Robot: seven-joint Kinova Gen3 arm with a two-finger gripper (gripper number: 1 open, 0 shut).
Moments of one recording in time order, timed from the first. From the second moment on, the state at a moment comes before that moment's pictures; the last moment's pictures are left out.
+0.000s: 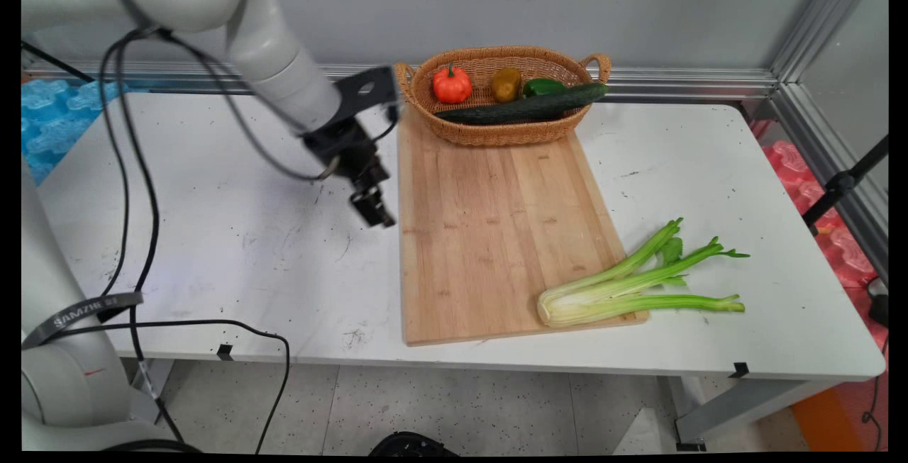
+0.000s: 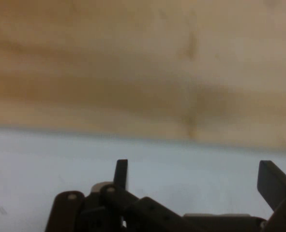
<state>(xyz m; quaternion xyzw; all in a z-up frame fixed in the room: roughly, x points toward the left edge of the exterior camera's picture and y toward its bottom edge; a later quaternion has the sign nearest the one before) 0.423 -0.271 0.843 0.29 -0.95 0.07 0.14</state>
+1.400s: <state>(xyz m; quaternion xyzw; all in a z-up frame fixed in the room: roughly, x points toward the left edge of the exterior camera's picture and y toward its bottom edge) 0.381 -0.493 0.872 0.25 -0.92 0.14 0.28</state>
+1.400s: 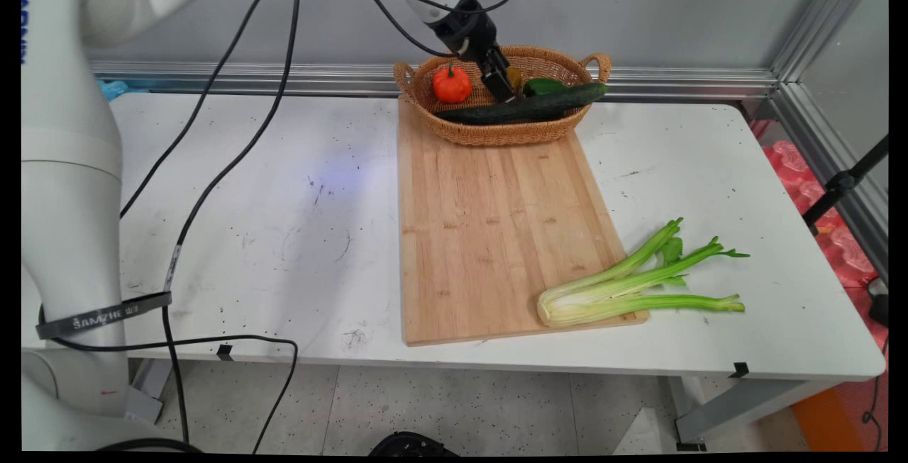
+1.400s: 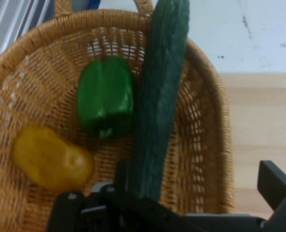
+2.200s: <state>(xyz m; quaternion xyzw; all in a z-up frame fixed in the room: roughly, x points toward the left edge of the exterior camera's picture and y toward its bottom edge) 0.383 -0.542 0.821 0.20 -0.93 0.15 0.28</state>
